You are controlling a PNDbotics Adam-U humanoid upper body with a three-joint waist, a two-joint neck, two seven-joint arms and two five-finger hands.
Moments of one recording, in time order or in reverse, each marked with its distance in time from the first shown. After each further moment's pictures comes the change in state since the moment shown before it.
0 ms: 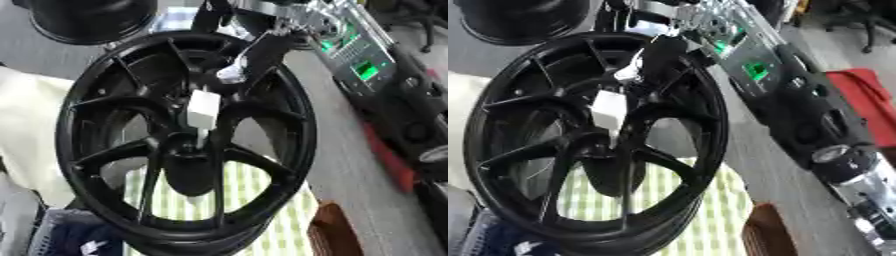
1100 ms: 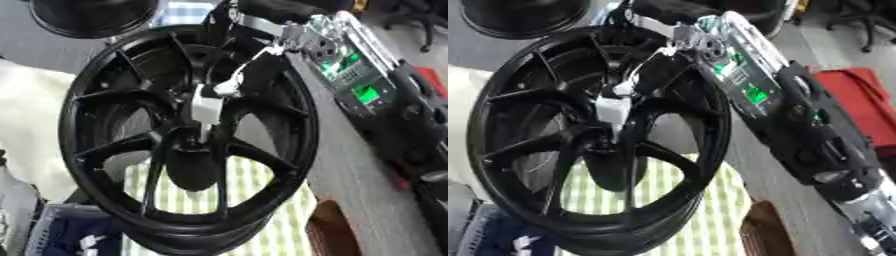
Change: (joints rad) left arm 0.001 0.006 0.000 0.001 0.000 0.001 0.001; right arm 0.082 0.012 0.015 -0.114 0.057 0.108 0.014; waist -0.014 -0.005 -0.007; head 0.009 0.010
